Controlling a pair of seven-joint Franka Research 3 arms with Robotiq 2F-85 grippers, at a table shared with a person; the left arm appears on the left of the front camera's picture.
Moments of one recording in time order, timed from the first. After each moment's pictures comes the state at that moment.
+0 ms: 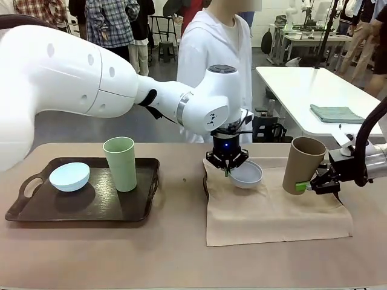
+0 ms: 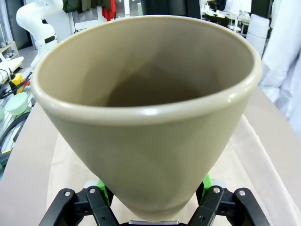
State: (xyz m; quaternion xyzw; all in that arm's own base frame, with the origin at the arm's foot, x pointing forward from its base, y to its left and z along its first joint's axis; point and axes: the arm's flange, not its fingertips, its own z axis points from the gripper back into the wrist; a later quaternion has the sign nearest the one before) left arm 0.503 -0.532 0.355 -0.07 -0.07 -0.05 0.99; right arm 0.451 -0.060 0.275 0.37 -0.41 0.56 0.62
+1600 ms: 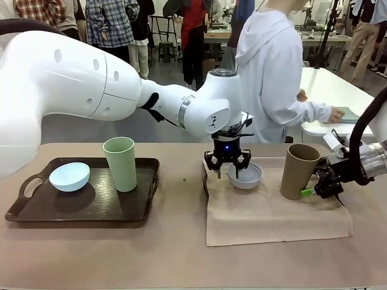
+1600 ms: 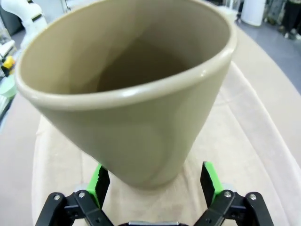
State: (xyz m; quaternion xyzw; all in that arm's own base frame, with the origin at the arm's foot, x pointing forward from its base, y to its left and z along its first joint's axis) left arm 0.504 -0.534 0.348 -0.07 -0.06 -0.05 0.99; right arm 0.467 -0.076 0.266 0.33 -0.34 0.56 0.68
